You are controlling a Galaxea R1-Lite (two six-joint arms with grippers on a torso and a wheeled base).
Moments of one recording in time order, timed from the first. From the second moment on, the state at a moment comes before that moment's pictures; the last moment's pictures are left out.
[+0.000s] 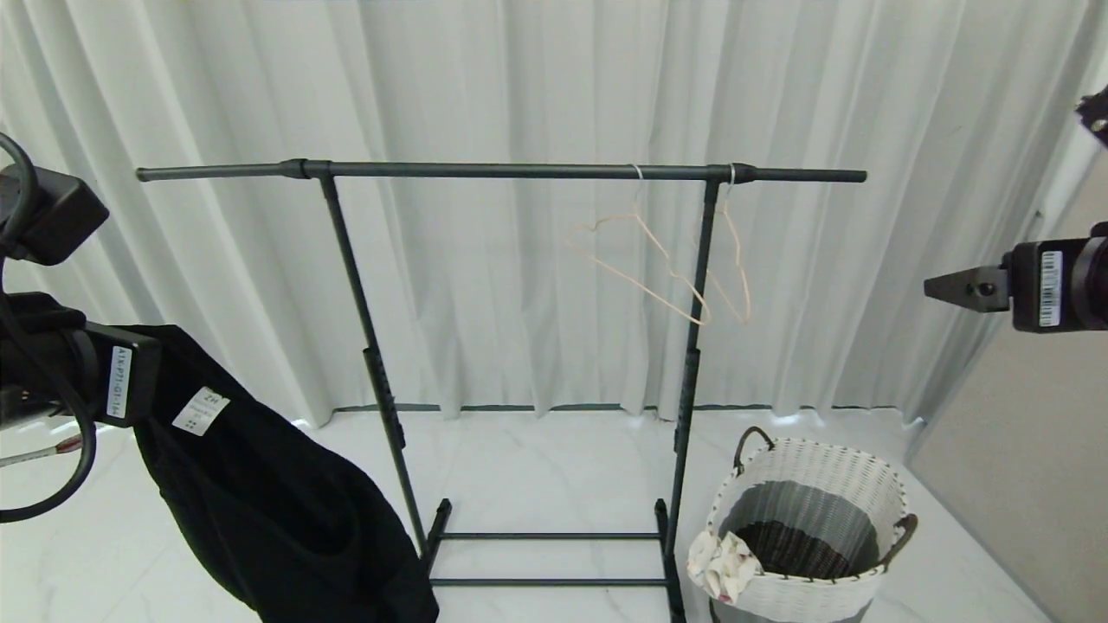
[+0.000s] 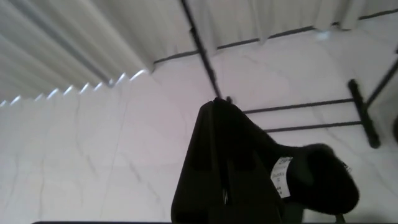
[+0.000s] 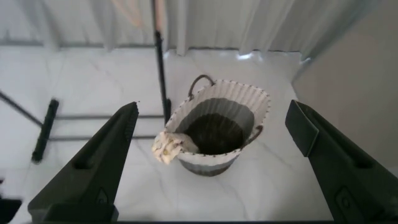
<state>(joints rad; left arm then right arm) -0.07 1.18 -0.92 0.16 0.12 0.29 0.60 1.32 -1.30 0.44 -0.55 0.22</state>
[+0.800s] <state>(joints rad) -0.09 1.16 -0.90 0.16 0.12 0.29 0.46 1.33 -1.16 0.21 -0.54 0.18</state>
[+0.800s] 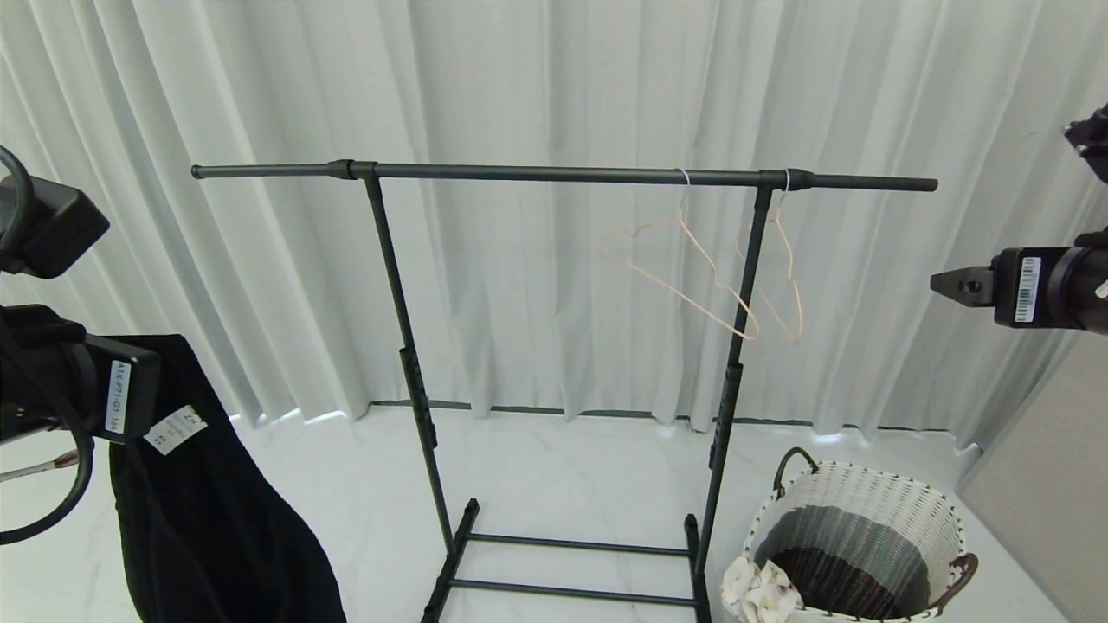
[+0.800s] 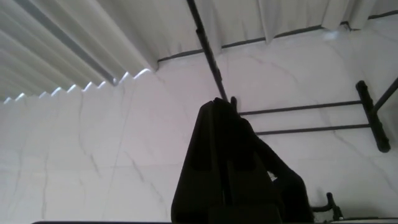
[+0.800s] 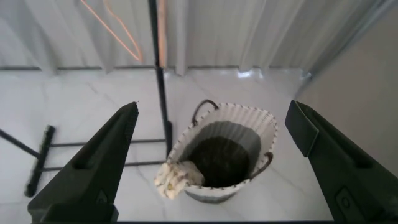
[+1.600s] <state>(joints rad) -0.12 1.15 -0.90 0.15 0.12 0.29 0.43 1.36 -1.15 0.16 -0.40 0.19</state>
